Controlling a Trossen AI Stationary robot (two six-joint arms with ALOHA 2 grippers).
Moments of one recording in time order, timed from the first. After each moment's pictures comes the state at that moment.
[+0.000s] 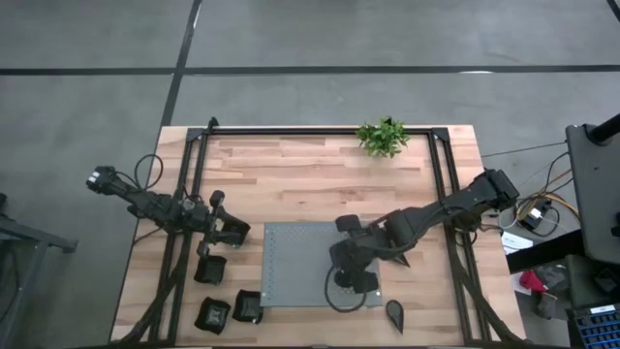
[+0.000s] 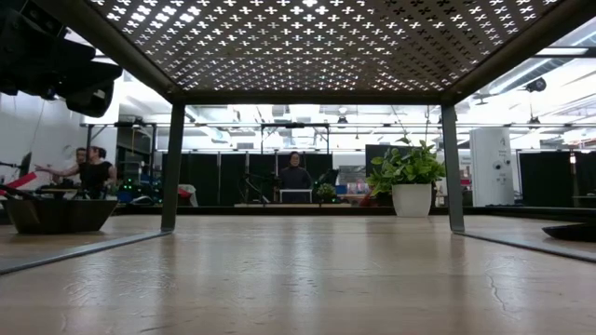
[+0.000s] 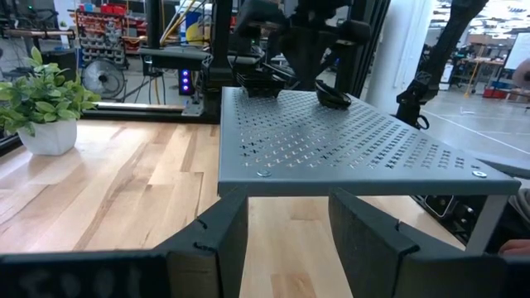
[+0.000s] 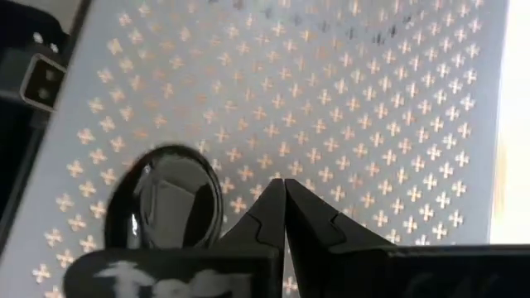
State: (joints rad) left arm -0.46 0.13 0.04 0.00 -0.31 -0.11; right arm 0.40 1.73 1.57 -0.91 0.11 0.15
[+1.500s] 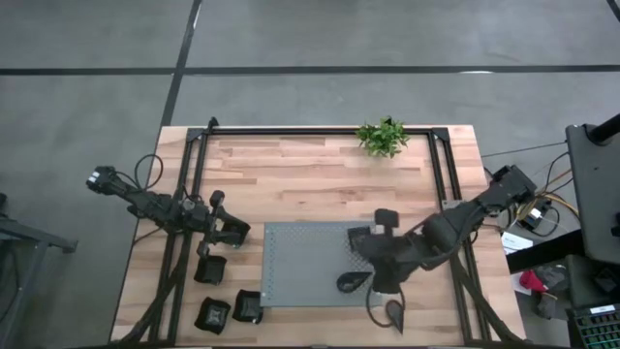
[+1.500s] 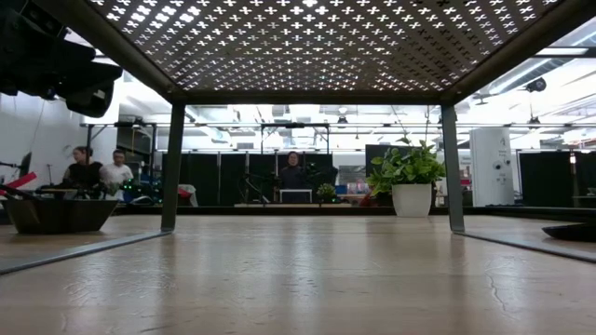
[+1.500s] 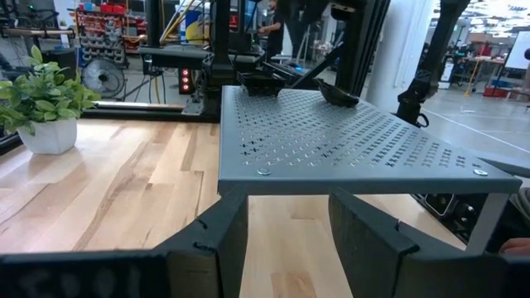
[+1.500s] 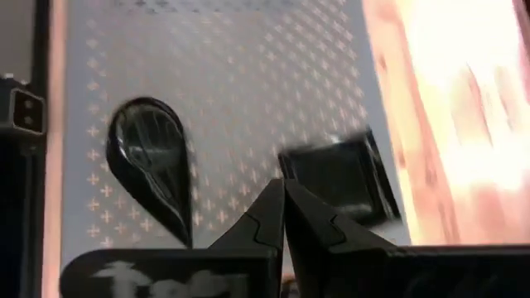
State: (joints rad) left arm -0.46 0.13 0.04 0.00 -0.31 -0.11; right arm 0.56 1.59 1.61 -1.17 0.38 0.57
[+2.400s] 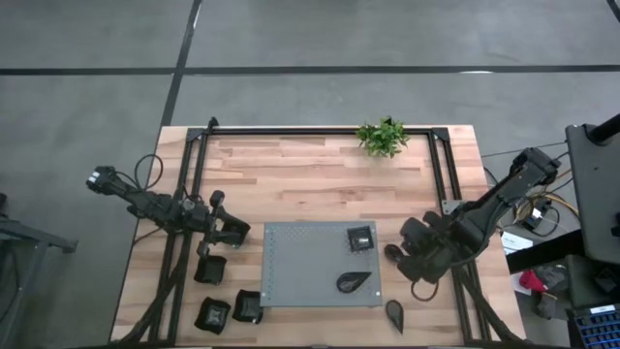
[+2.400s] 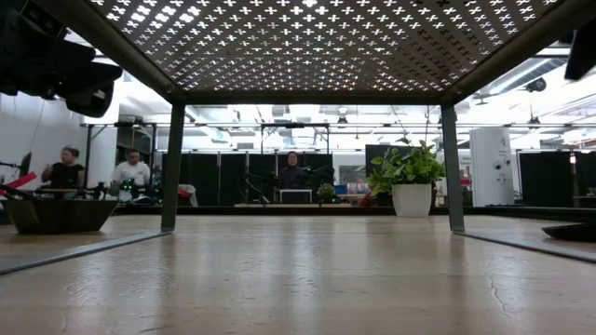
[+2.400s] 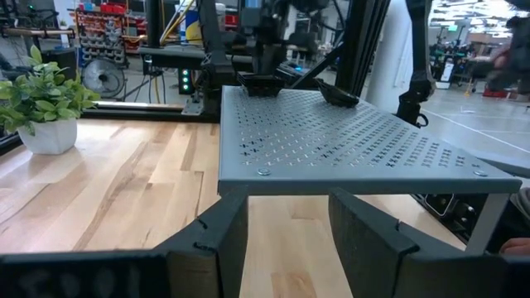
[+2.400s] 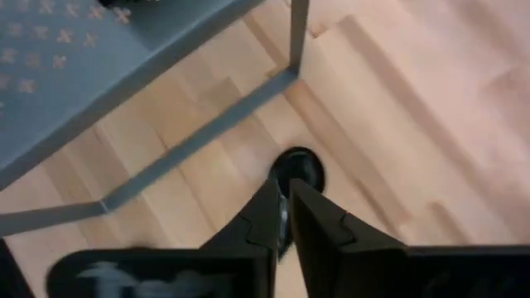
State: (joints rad) left arm -0.46 0.13 0.04 0.00 -0.31 -0.11; right arm 0.71 1.24 1.01 -1.12 0.38 1.32
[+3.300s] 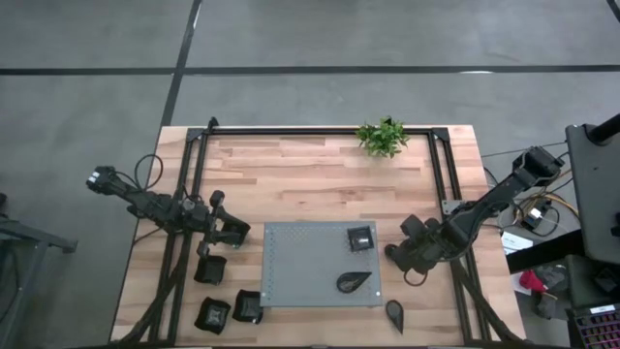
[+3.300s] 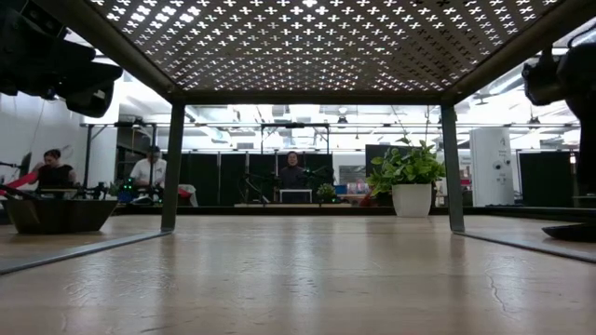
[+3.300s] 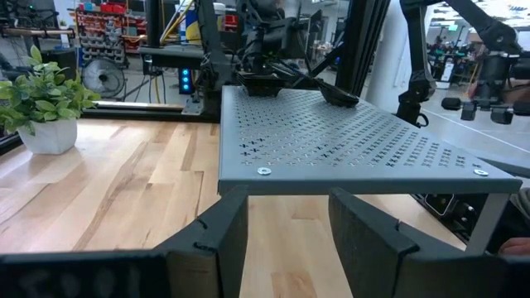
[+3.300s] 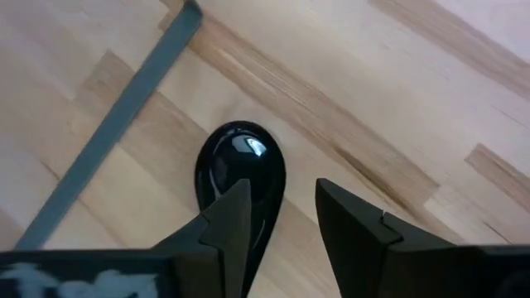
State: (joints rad) left arm -0.46 0.13 0.04 0.00 -0.31 -0.11; right arm 0.65 1.18 0.61 -0.79 0.31 1.56
